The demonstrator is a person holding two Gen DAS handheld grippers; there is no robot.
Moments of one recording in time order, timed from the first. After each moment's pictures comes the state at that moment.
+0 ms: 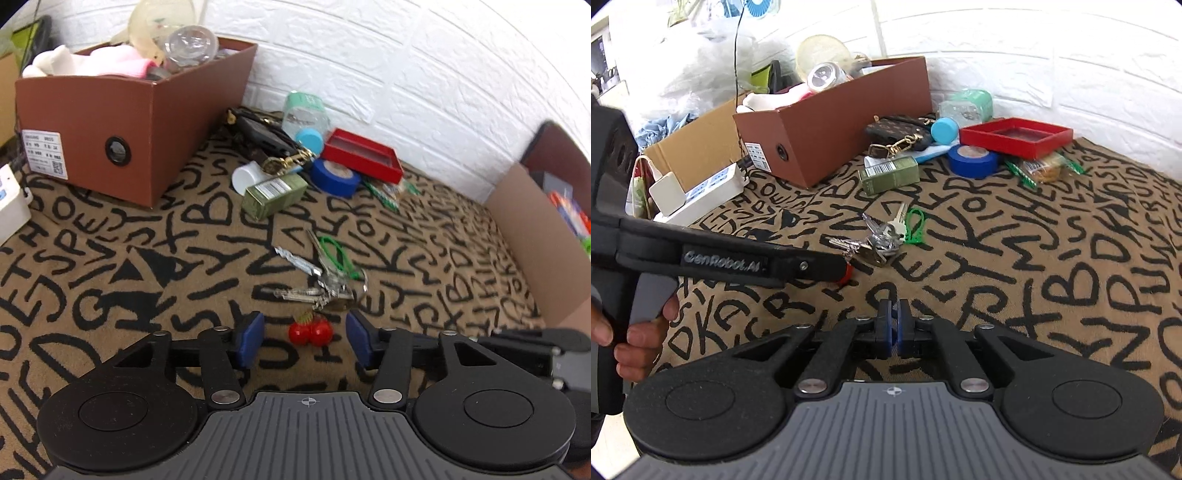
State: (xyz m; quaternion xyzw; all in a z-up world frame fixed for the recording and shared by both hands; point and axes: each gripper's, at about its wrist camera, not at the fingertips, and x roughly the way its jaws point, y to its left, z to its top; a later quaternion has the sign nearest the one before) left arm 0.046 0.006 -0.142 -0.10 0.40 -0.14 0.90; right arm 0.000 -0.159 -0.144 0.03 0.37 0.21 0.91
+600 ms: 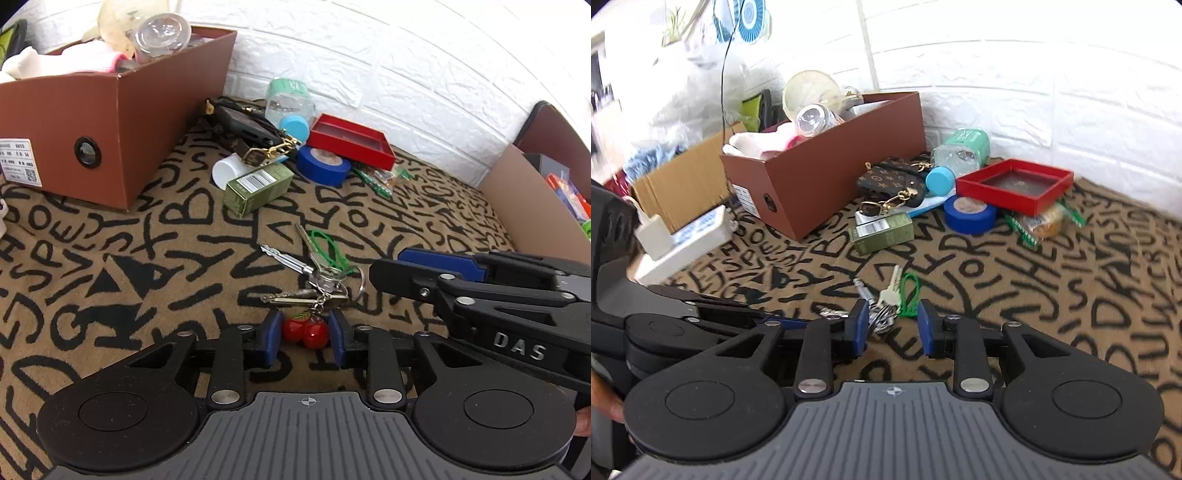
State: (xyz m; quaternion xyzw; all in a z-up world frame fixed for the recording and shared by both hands) left arm 0.059 -0.003 -0.151 -0.07 0.42 -0.17 0.89; right arm 0.036 -0.154 -0.124 0.03 0.33 0.19 0.92
